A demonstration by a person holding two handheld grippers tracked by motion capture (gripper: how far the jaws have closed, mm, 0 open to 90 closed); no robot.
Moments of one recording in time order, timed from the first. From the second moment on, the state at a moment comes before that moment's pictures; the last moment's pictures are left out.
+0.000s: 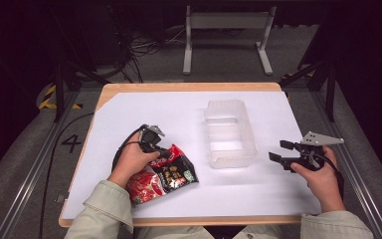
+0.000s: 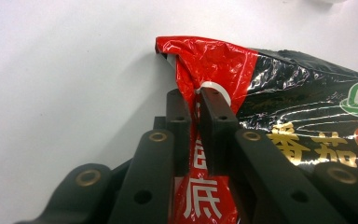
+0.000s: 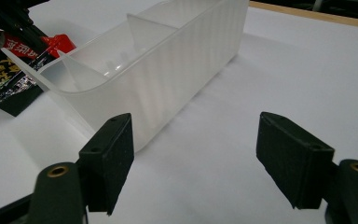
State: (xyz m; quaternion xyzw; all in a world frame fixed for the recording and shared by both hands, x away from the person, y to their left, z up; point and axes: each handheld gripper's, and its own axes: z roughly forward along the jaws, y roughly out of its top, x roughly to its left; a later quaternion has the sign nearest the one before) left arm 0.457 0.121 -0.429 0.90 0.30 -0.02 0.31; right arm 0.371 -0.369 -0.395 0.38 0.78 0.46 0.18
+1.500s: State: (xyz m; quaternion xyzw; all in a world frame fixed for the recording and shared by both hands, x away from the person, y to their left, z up) left arm 0.410 0.149 -0.343 0.89 0.24 -0.01 0.40; right arm 0.373 -0.372 -0.395 0.39 0.78 0.46 0.17
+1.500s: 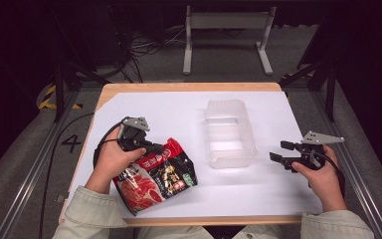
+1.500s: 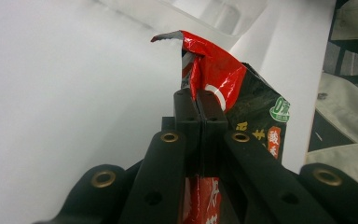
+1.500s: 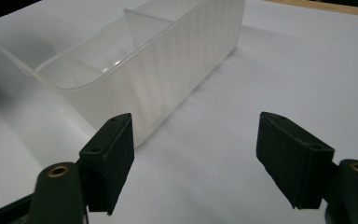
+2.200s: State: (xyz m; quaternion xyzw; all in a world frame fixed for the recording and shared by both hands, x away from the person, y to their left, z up) left arm 0.387 0.163 -0.312 0.85 0.23 0.08 0.46; right arm 0.372 -0.372 -0.393 0.39 0.78 0.46 0.17
